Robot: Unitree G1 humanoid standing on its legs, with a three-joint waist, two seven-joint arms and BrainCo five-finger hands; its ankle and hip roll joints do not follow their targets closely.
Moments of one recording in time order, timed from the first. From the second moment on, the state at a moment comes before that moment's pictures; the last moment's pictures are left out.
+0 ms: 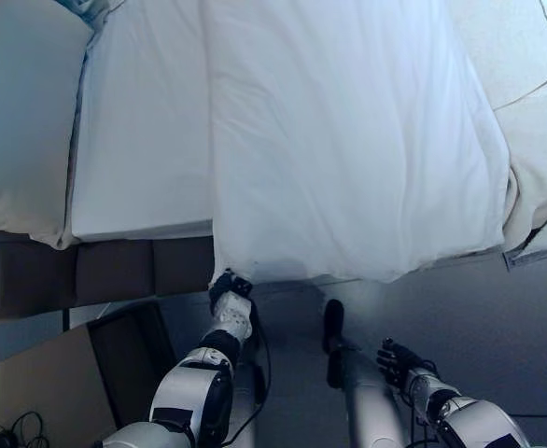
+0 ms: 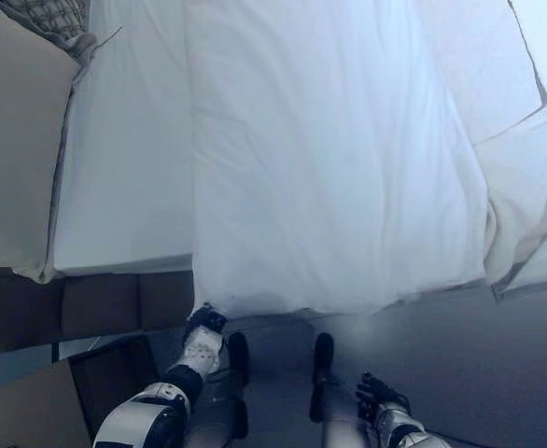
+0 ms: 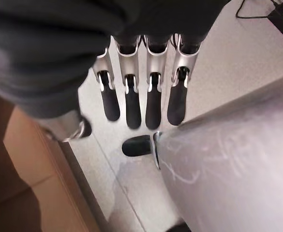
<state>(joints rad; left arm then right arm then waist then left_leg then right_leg) -0.64 0.01 0.10 1.19 -0.99 -0.19 0.46 -0.44 -0.22 0.25 1.38 0.74 -0.01 -0.13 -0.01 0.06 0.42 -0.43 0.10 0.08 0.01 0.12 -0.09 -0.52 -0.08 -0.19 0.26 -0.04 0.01</state>
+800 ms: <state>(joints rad) 0.03 0.41 -0.30 0.42 -0.67 -0.14 -0.13 -0.08 -0.44 0.24 0.58 0.60 -0.20 0.12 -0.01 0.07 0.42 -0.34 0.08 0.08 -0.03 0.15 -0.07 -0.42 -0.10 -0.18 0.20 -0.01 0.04</state>
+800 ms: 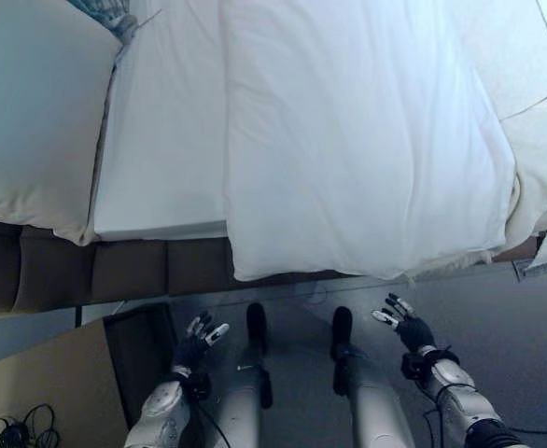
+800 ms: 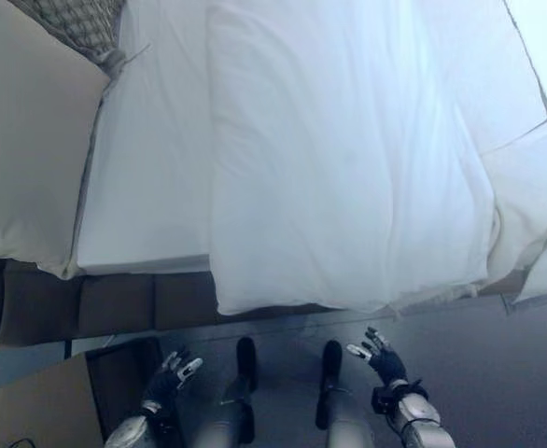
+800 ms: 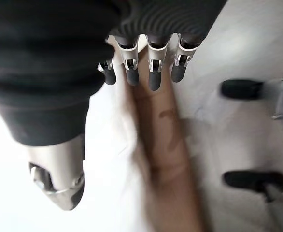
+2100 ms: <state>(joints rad) -0.87 0.36 -0.49 0.73 -0.70 -0.26 -0.10 -0.92 -0.36 0.44 0.74 0.86 -0.19 0.13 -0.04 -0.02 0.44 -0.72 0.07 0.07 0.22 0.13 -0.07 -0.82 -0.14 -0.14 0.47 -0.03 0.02</state>
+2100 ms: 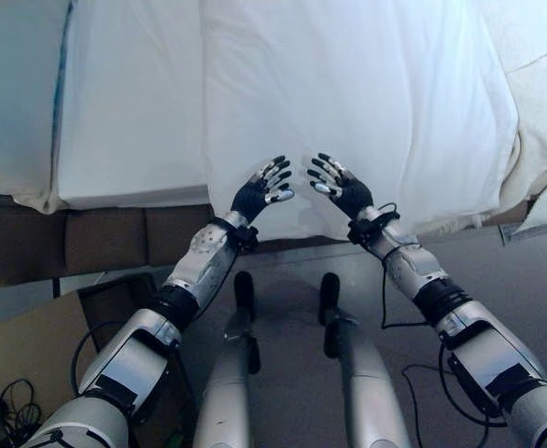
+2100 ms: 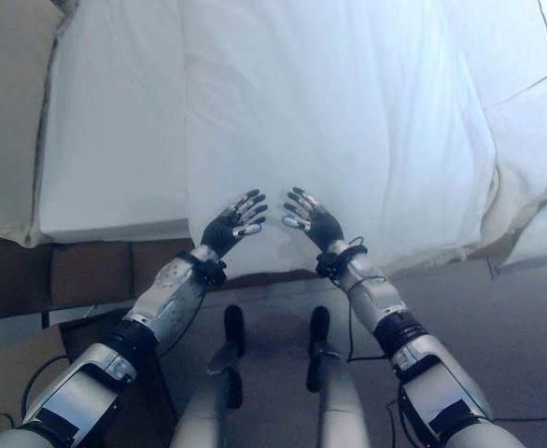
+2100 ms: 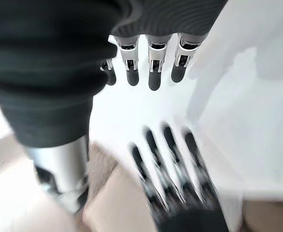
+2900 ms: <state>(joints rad) -1.09 0.44 -0.47 1.00 -0.64 -0.31 0.02 -1.22 -0.44 0.32 1.11 1.02 -0.24 -0.01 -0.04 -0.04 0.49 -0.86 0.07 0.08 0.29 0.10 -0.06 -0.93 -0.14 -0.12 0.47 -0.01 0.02</state>
